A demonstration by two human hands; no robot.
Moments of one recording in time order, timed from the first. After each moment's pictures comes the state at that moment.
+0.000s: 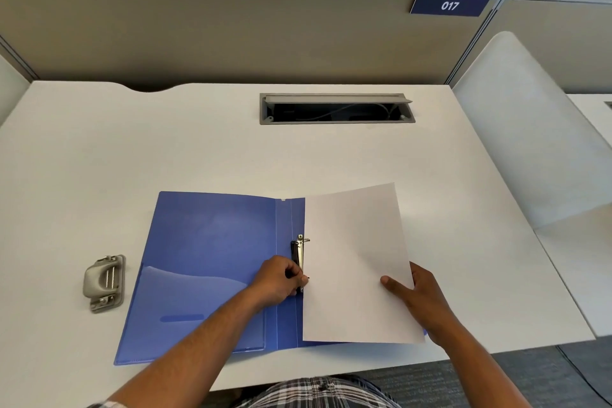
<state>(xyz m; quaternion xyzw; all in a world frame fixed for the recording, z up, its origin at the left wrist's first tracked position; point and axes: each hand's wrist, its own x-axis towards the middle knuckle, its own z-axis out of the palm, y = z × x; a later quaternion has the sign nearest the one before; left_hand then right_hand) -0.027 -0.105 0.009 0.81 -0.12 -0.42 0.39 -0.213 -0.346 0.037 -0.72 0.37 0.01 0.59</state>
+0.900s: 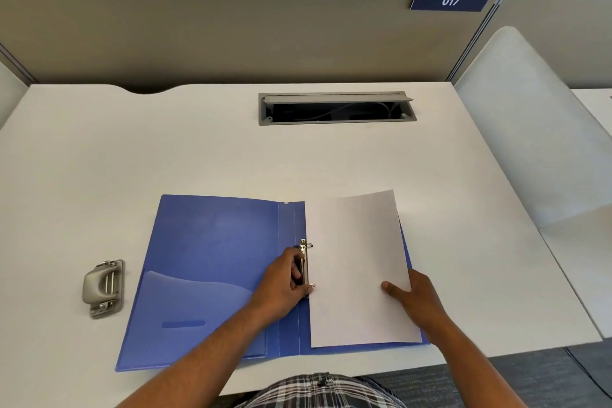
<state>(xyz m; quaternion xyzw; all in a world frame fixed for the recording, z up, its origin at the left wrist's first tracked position) -0.039 -0.105 -0.001 0.84 -0.22 -0.30 0.39 -0.207 -0.355 0.004 -0.76 0.41 0.04 0.50</state>
